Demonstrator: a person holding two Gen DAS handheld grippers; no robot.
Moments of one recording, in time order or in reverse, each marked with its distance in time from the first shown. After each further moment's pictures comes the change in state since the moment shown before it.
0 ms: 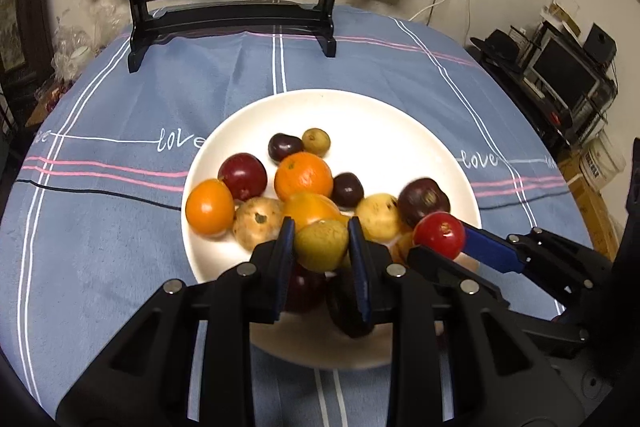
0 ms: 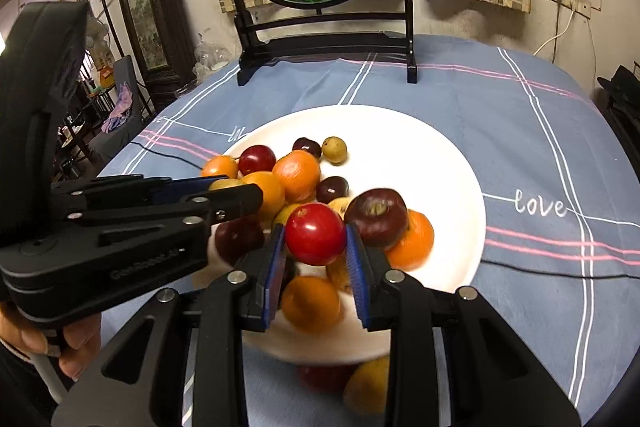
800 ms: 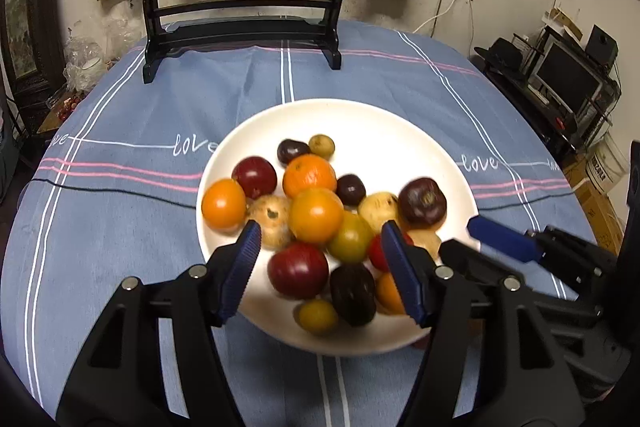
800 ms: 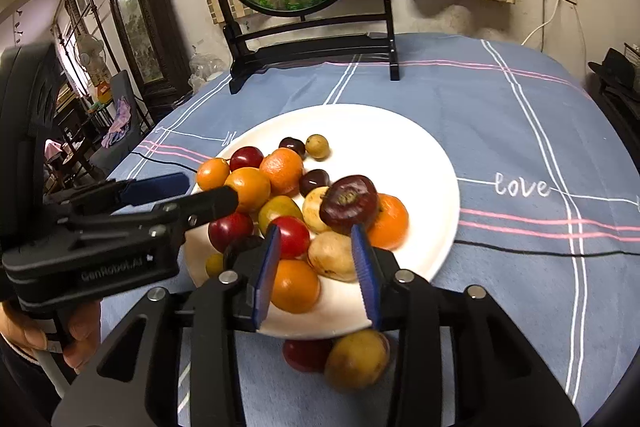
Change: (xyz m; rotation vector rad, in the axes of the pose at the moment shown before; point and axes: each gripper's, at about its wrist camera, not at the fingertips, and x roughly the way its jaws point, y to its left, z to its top) left arm -0.021 -0.008 -0.016 0.016 -0.059 0.041; right arm -0.026 -0.018 -0.015 0.059 -0.031 0.001
